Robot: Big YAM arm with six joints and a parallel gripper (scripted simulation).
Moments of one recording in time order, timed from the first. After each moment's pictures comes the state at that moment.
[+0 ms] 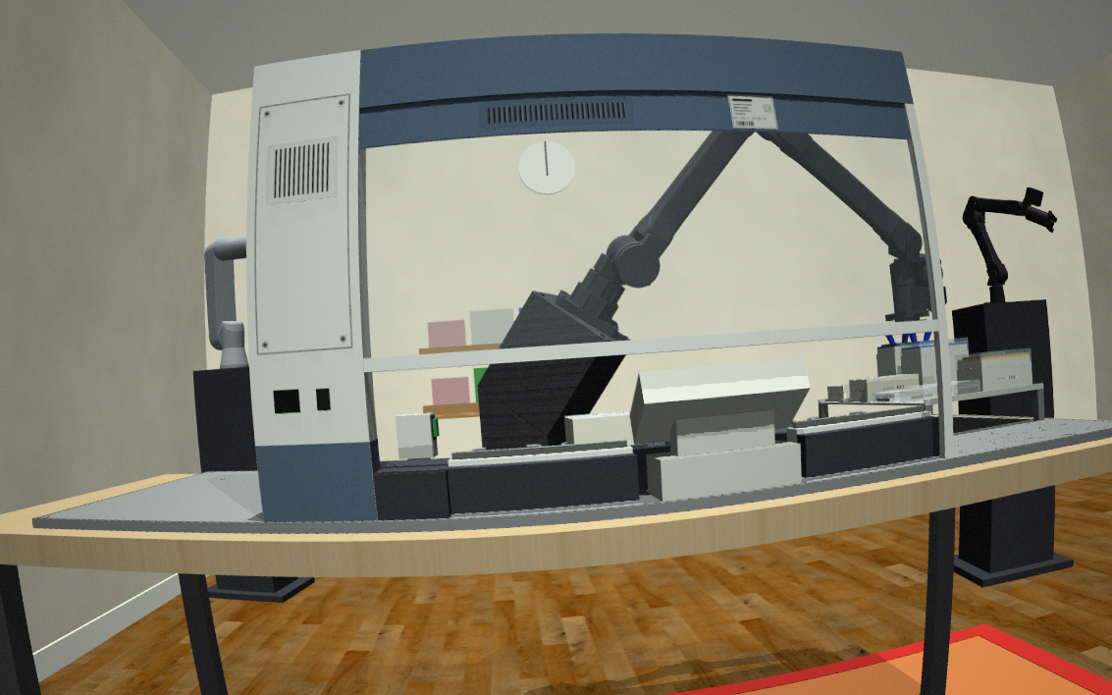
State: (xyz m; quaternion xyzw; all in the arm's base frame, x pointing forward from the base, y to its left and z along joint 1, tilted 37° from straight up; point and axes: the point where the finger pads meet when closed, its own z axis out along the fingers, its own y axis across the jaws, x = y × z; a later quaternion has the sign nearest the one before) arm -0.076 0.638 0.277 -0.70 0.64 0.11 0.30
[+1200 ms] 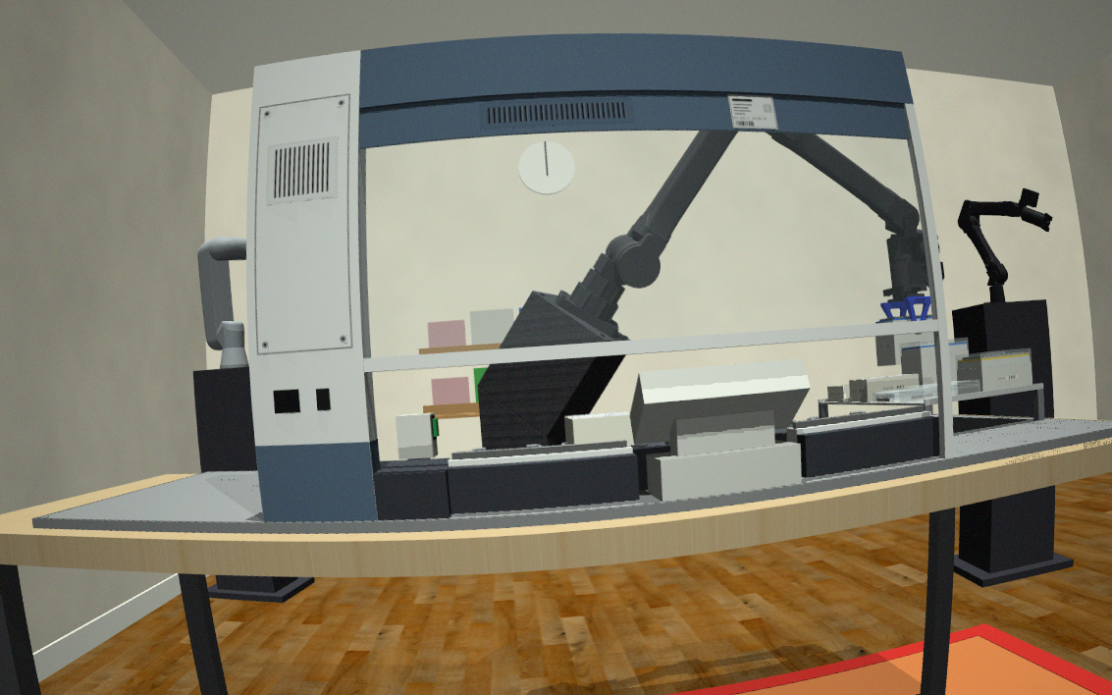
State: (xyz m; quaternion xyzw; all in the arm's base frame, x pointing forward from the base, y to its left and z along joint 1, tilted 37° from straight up) arm -0.089 0.609 0.320 -0.70 0.64 0.11 0.30
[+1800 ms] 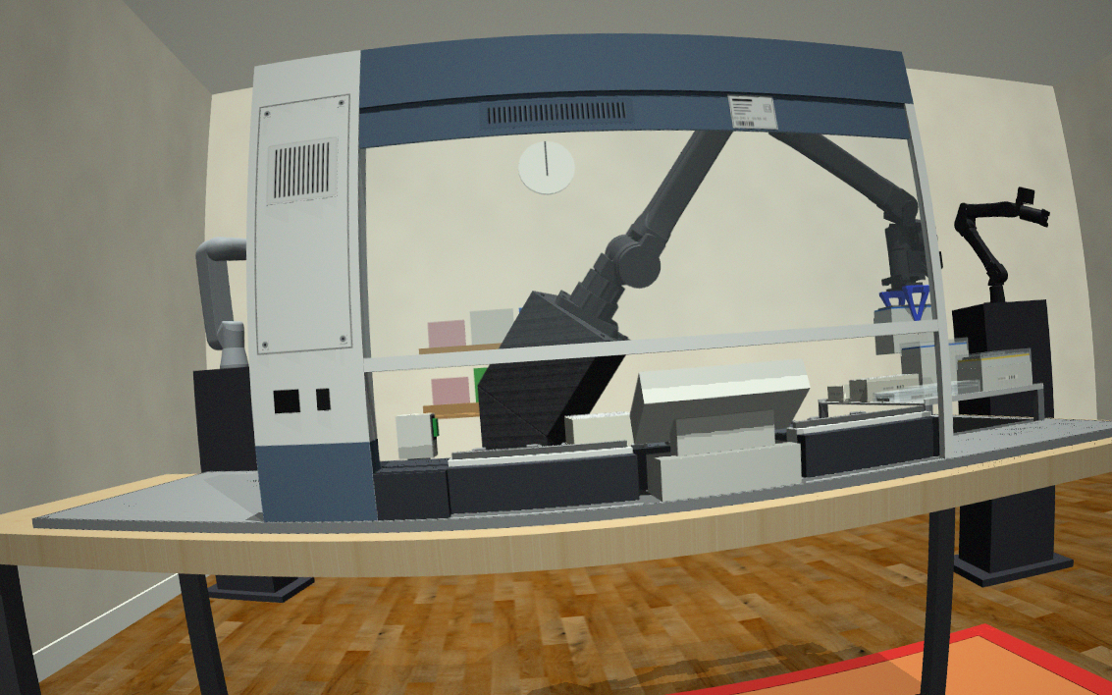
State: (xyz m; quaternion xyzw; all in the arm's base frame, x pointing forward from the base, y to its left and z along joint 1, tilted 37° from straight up) arm -0.095 0.595 0.338 -0.70 0.64 0.11 0.30
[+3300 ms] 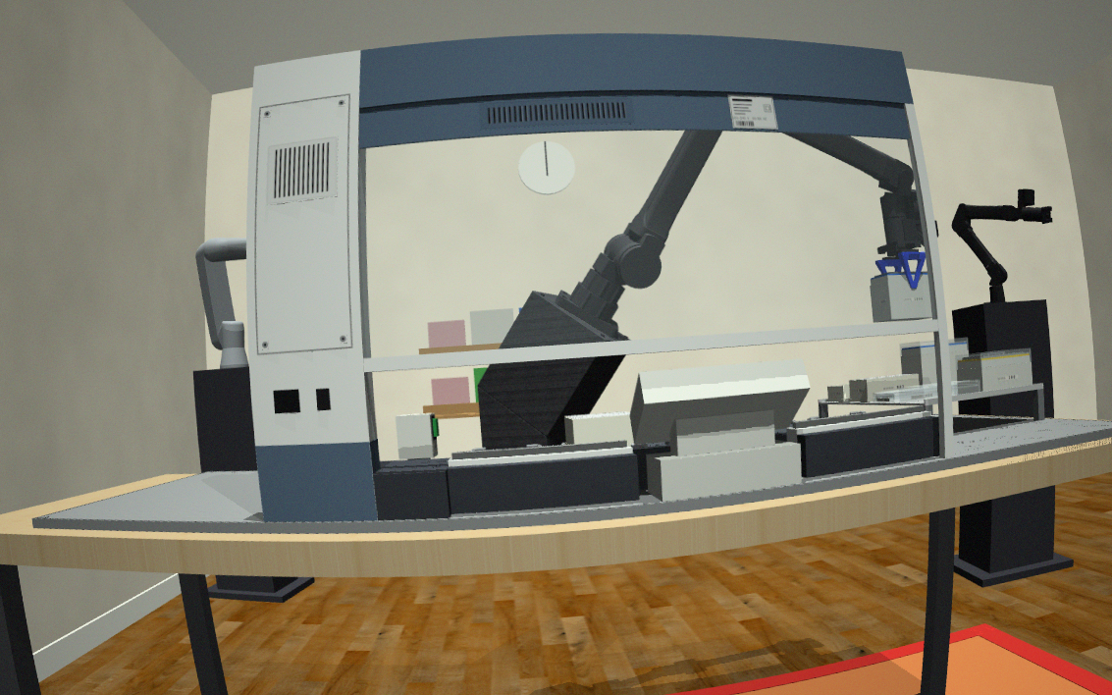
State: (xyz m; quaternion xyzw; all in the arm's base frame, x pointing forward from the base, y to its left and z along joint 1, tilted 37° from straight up) arm -0.113 0.557 0.393 -0.70 0.64 0.11 0.30
